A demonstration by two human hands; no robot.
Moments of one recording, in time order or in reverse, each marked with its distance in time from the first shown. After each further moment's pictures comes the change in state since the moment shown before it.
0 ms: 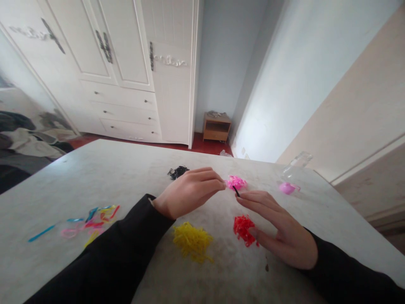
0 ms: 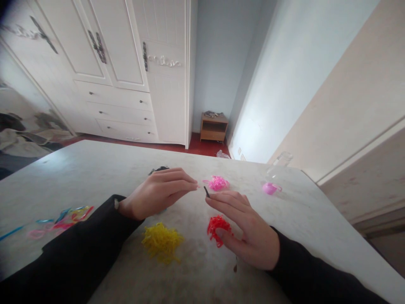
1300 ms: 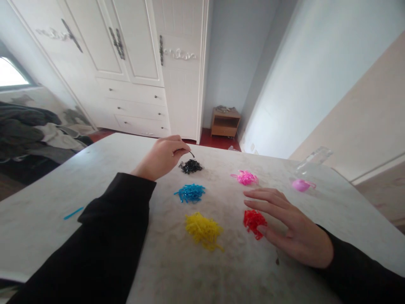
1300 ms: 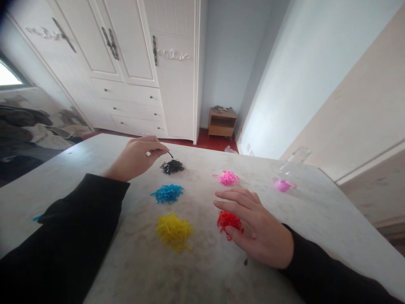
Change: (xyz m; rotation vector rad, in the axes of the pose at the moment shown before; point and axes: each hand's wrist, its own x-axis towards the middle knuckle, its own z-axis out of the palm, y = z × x) left_hand -0.036 -0.067 -0.058 0.324 -0.016 -0.521; right_hand -0.001 0.000 0.003 -0.041 -0.058 -0.054
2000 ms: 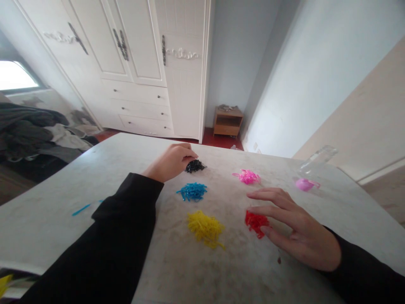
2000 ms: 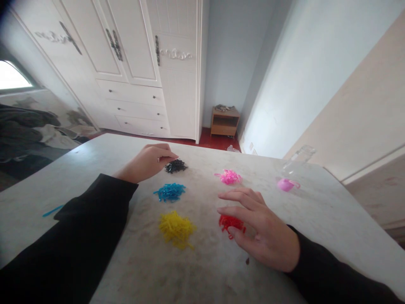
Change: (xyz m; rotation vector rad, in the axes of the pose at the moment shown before) left_hand -0.004 0.001 0.016 -0.057 -0.193 -0.028; right_hand 0.000 -0.002 -0.003 -0.007 0.019 -0.031
